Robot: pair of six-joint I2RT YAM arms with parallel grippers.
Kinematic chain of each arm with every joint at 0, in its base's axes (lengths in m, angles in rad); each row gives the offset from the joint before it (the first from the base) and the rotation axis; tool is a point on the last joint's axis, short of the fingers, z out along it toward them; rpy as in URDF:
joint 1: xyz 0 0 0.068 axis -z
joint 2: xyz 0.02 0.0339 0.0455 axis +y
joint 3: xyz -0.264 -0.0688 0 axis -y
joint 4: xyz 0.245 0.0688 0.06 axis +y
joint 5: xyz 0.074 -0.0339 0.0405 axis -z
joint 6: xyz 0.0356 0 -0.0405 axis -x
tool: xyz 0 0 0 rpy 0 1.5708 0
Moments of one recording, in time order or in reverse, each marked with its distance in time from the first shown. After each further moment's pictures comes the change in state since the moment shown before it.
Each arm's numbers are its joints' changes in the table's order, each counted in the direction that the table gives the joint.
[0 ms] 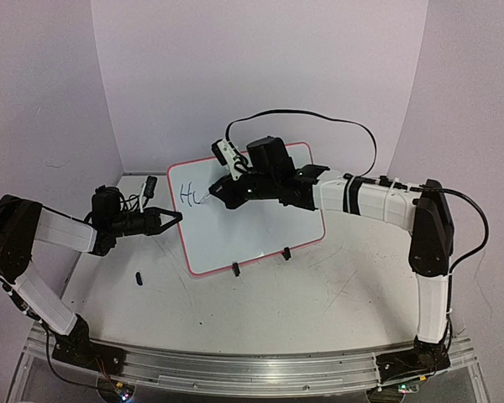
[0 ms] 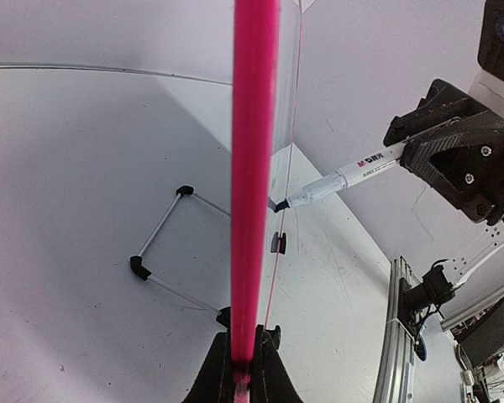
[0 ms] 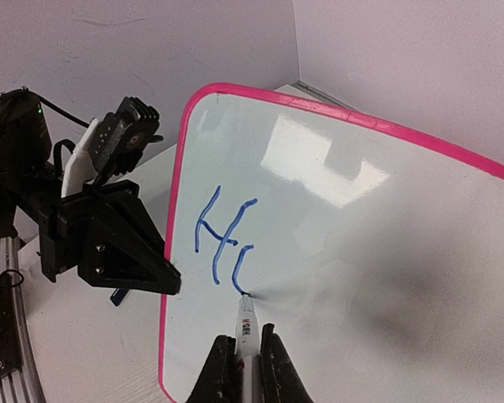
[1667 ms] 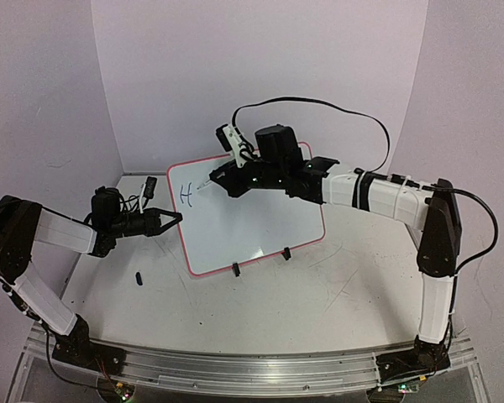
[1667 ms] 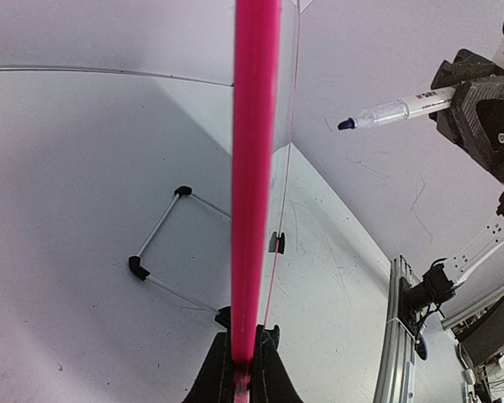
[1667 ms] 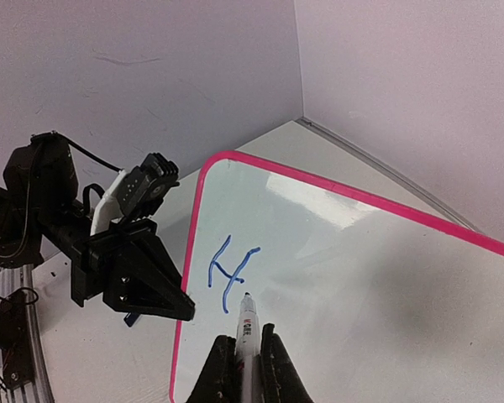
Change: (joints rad) left arm 0.002 -0.004 -0.012 -0.018 -0.001 0.001; right arm 0.004 -0.055 0.000 -0.034 -0.026 0.002
